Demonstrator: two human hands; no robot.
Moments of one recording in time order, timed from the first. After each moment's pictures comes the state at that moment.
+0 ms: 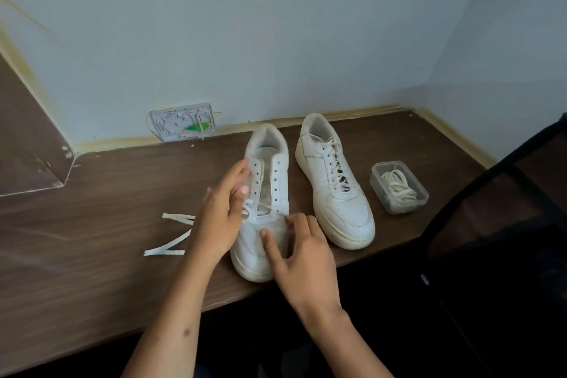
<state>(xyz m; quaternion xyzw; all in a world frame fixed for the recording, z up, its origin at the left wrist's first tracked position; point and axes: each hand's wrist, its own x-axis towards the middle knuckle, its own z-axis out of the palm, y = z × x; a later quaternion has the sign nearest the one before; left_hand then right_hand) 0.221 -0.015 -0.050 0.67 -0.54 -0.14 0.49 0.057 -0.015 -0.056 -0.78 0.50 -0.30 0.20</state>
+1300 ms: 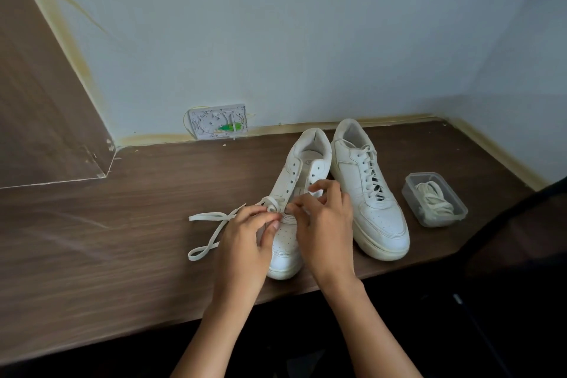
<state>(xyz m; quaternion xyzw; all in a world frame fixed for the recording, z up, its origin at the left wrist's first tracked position) 0.206 0.024 -0.068 0.75 -0.47 -0.06 0.47 0.097 -0.052 -0.047 -0.80 0.46 -0.37 0.08</state>
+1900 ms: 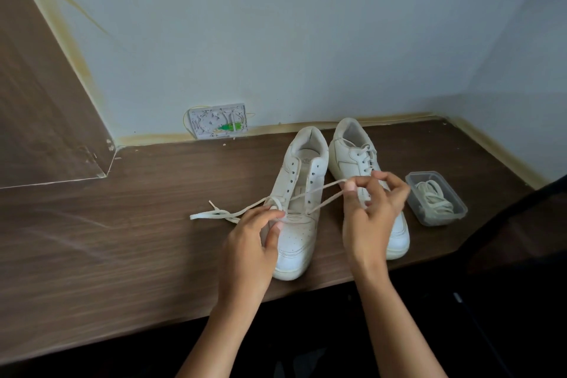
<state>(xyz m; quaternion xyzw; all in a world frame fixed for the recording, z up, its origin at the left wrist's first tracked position) 0.197 0.024 -0.067 0.73 -0.46 -0.10 0.50 0.070 -0.067 -0.027 -0.60 0.49 -0.56 0.30</state>
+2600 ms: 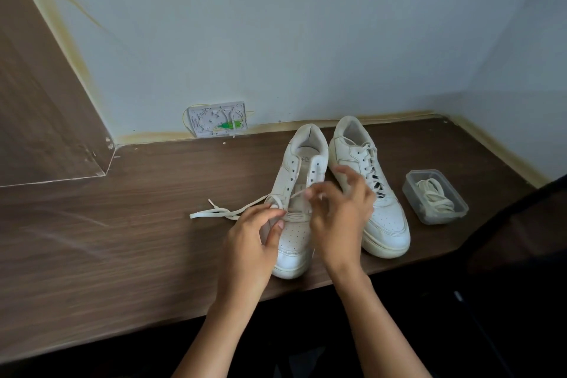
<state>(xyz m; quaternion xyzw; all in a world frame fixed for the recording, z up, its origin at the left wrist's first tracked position) 0.201 0.020 -0.070 0.73 -0.46 -0.10 0.50 0.090 -0.057 -0.038 -0.73 0.49 -0.45 0.14</state>
